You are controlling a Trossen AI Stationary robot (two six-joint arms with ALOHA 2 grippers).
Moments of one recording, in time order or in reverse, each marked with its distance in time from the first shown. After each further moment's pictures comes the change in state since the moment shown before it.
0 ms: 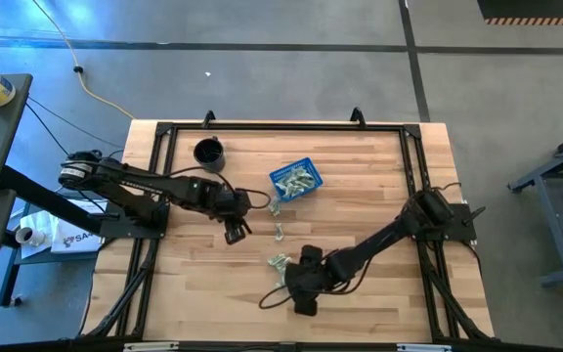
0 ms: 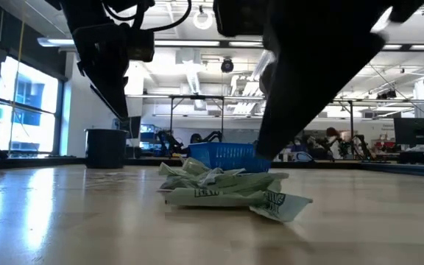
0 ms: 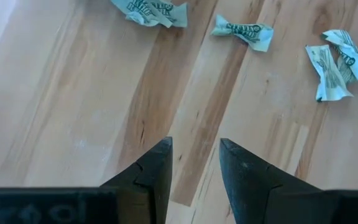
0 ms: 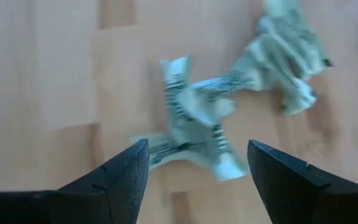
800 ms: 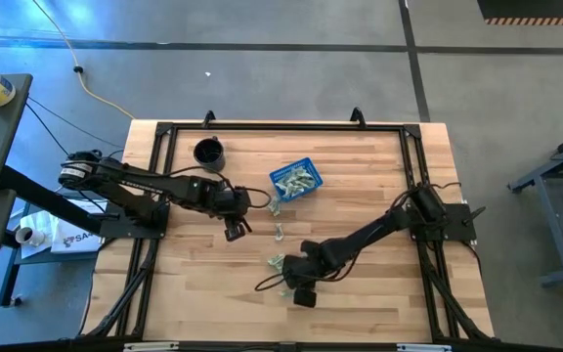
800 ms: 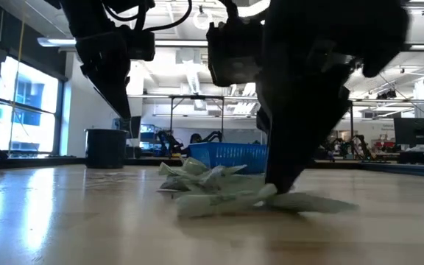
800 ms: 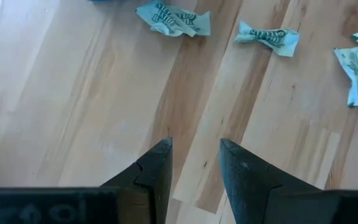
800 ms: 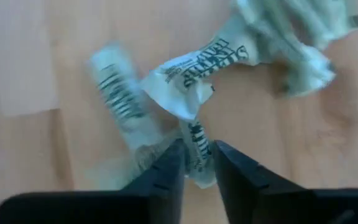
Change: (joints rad) left arm 0.003 0.000 0.001 -0.010 -0.079 0.046; right arm -0.088 0.027 -0.046 0.019 -0.172 -0.041
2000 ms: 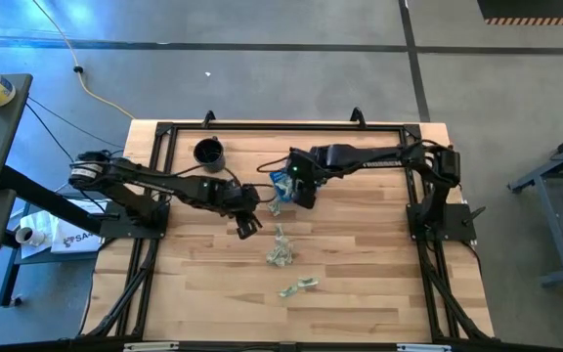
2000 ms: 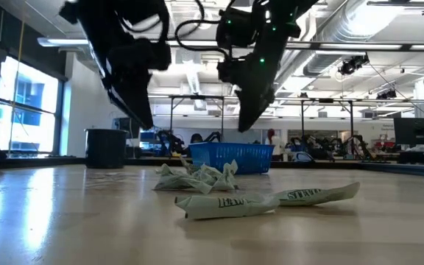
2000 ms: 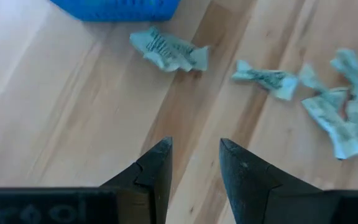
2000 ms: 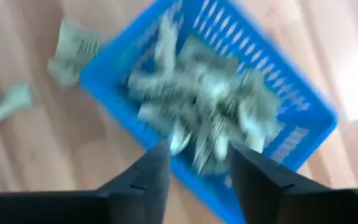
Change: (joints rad) left arm 0.047 0.089 0.000 0.161 0.027 -0.040; right arm -0.606 -0.228 0.000 -0.225 0.104 -0.499
